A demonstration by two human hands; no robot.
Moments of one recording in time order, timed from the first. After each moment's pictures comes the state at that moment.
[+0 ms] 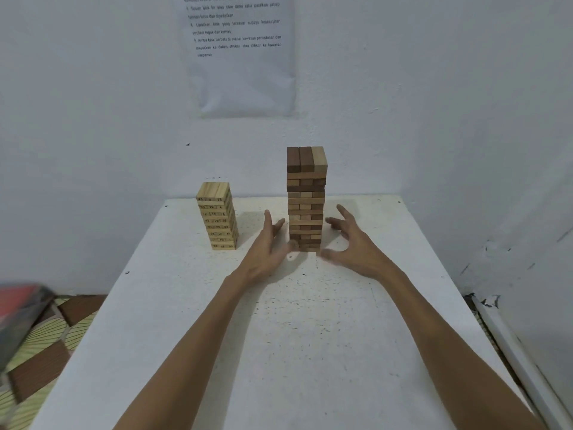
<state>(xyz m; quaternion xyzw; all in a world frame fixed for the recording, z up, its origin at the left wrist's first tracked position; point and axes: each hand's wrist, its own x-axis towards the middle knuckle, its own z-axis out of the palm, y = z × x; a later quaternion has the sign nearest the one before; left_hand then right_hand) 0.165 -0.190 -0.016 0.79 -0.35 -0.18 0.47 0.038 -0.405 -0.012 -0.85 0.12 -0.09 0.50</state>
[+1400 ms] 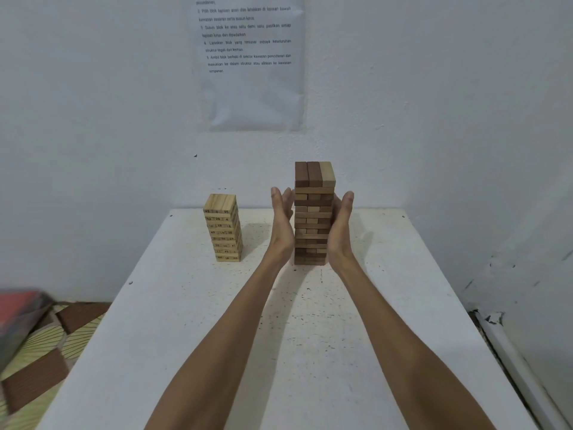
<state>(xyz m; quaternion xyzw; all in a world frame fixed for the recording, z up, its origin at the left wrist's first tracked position) 0.167 -0.257 0.045 0.60 -0.18 -0.18 0.76 0.110 -0.343 0.036 -0.58 0.18 -0.29 0.74</state>
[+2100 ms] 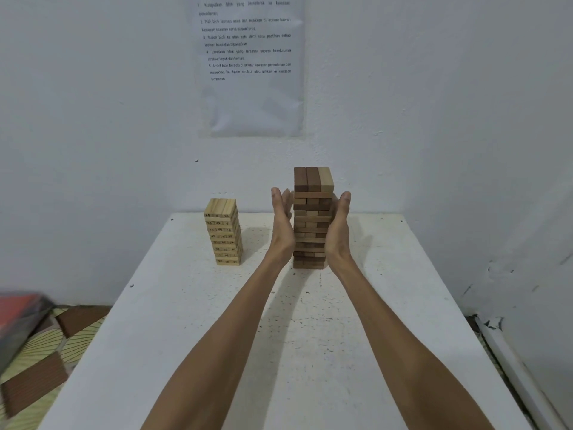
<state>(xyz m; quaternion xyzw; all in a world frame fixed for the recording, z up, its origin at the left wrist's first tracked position) 0.161 -0.260 0.060 0.59 -0.16 -0.17 0.77 0.106 -0.337 0.051 -0.59 0.19 -0.30 0.73</state>
